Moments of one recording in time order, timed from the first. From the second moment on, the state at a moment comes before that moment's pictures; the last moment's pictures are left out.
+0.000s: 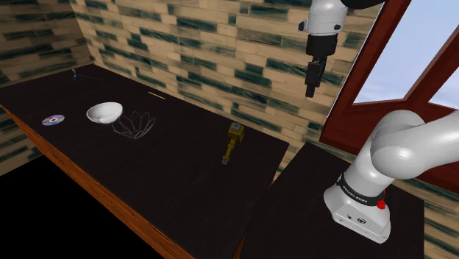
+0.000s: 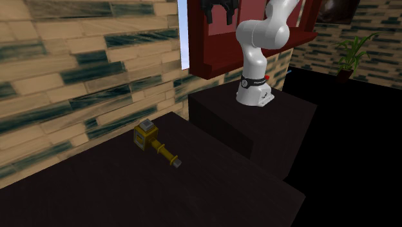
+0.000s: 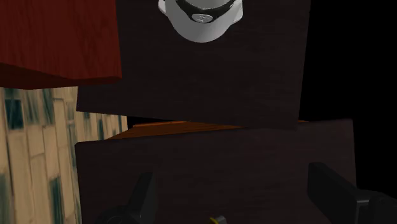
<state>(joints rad) 0.02 -0.81 0.02 -2.46 0.02 1.47 -0.12</state>
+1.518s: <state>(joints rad) -0.01 -0.19 0.00 -2.51 -0.09 2.32 -0.16</state>
